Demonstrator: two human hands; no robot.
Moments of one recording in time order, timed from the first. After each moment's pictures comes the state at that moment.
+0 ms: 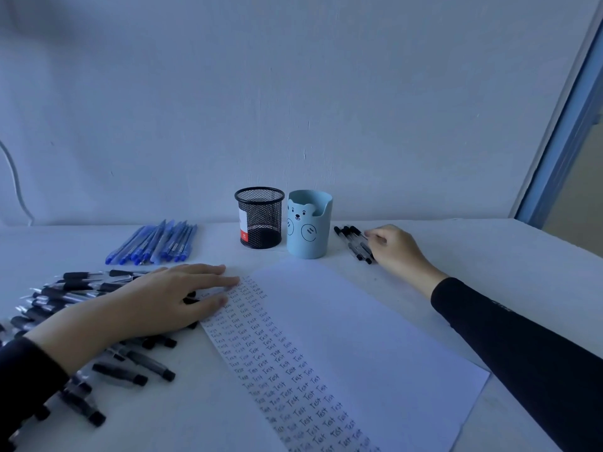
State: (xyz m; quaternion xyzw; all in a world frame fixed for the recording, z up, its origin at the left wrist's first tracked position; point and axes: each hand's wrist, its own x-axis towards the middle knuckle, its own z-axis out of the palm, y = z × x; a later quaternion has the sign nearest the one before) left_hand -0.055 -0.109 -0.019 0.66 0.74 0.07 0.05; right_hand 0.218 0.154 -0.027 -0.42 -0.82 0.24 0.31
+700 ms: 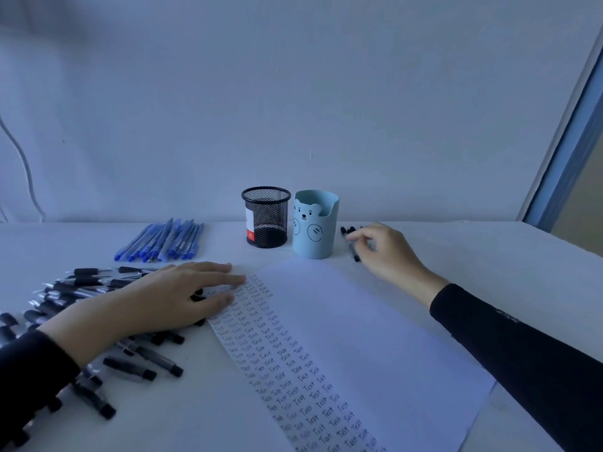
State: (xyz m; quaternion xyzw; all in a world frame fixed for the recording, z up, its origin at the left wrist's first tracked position) left_hand -0.056 -0.111 -0.019 0.67 0.74 0.07 0.05; right_hand 0.203 0.126 -0.021 -0.34 -0.86 0.18 0.32
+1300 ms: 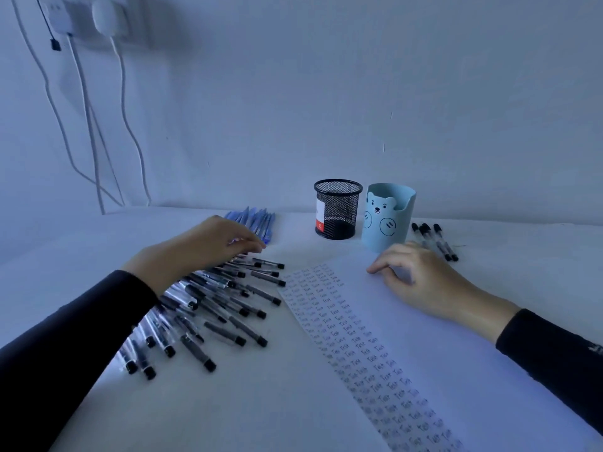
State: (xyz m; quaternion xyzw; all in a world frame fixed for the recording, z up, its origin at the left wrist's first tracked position) left_hand -0.109 -0.126 0.004 0.58 0.79 0.21 0.01; right_hand 0.177 0.081 -0.042 -0.13 -0.94 0.14 0.27
